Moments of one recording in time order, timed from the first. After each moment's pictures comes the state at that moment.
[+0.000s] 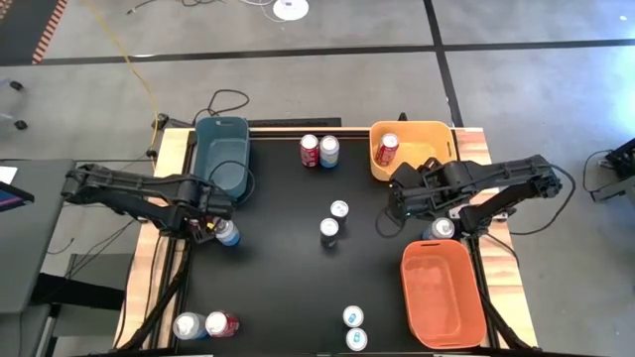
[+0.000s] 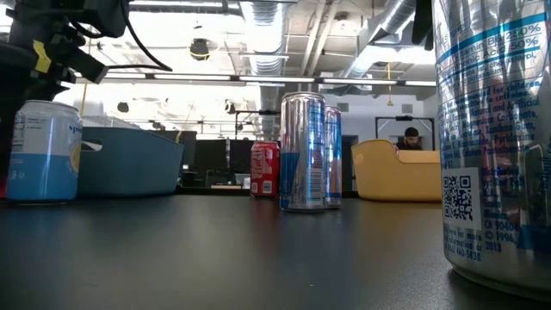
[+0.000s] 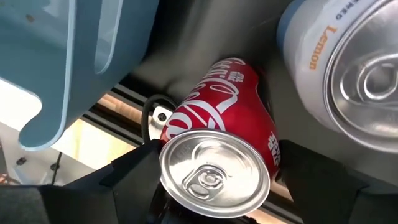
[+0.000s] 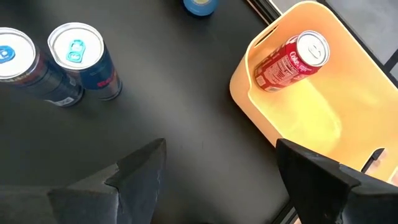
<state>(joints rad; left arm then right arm) -0.05 1.07 0.81 -1.49 -0.16 -0.49 0.22 1.37 1.50 -1.53 0.55 0.85</state>
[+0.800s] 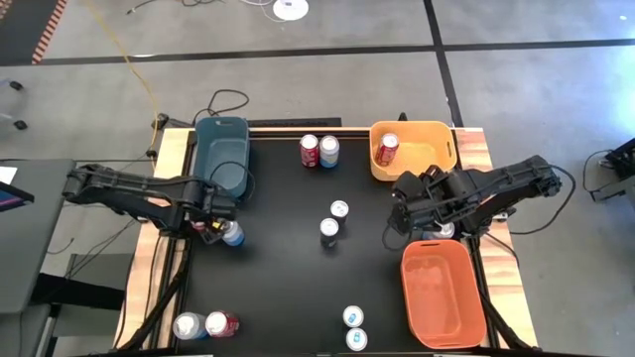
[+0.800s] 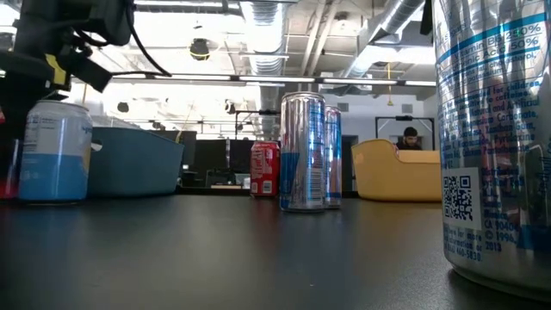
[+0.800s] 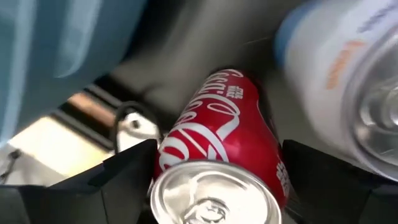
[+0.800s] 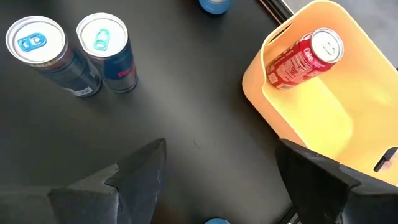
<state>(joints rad) -0.05 1.08 0.80 -1.40 -0.11 -0.61 0.31 1.37 1.50 -1.54 0.56 0.92</state>
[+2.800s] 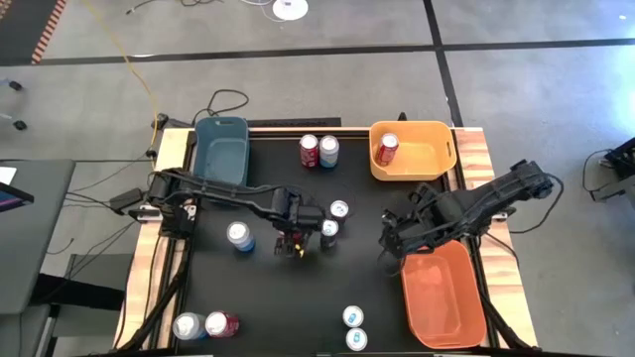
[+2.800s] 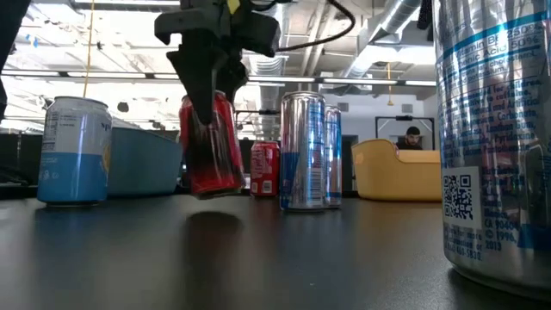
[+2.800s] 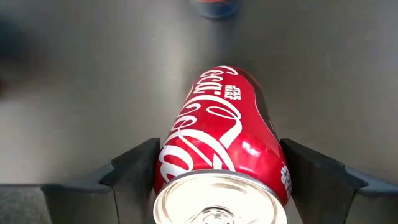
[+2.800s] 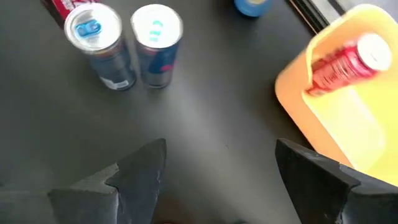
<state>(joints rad) -0.11 1.86 1.60 -1.16 -0.13 0.00 0.42 1.48 1.50 -1.43 0.58 0.94</state>
